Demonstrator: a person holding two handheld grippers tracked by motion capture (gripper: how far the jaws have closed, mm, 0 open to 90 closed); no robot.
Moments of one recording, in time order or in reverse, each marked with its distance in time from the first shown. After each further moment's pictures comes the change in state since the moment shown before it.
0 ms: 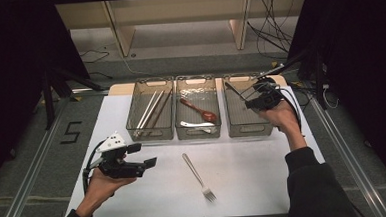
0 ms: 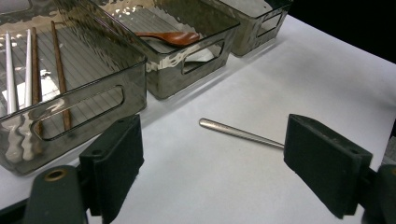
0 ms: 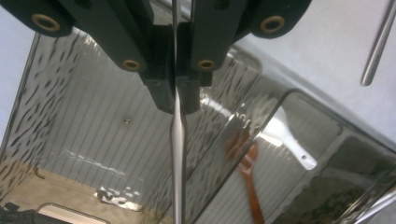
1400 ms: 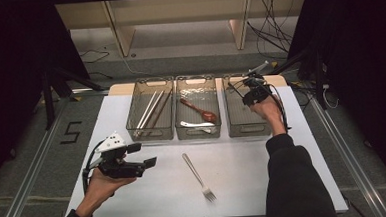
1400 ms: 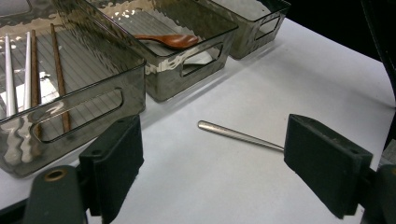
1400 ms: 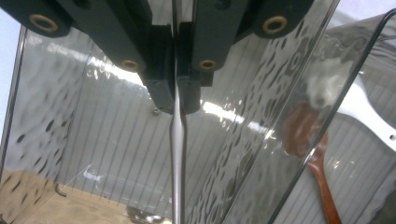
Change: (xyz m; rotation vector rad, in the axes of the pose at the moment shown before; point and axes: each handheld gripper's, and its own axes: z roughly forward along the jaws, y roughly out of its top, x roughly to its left) left arm 0.000 0.000 -0.001 -0.011 -0.005 -0.005; right arm -0.013 0.024 0.055 0.104 -0.135 0.084
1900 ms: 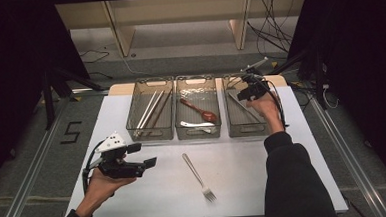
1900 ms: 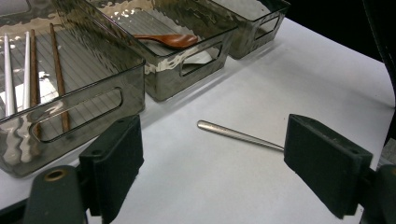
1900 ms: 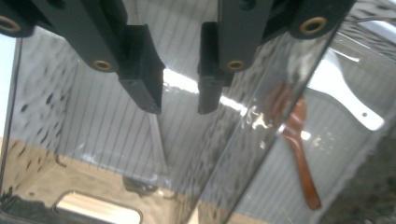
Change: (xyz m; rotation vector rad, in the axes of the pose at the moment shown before) left arm 0.000 0.000 0.000 0.004 -0.002 0.004; right arm 0.006 0.010 -0.011 -0.077 0.027 -0.005
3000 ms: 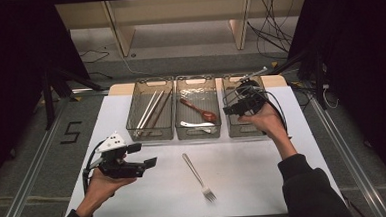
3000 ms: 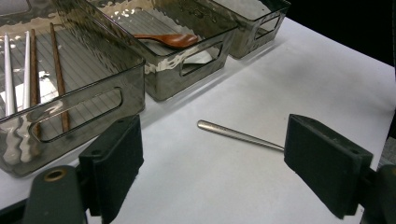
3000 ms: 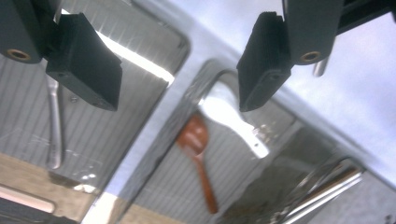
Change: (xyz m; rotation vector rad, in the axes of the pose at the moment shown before) left arm 0.000 0.000 0.001 0.000 0.002 0.000; right arm 0.050 -0.035 -0.046 -0.064 0.168 -0.121
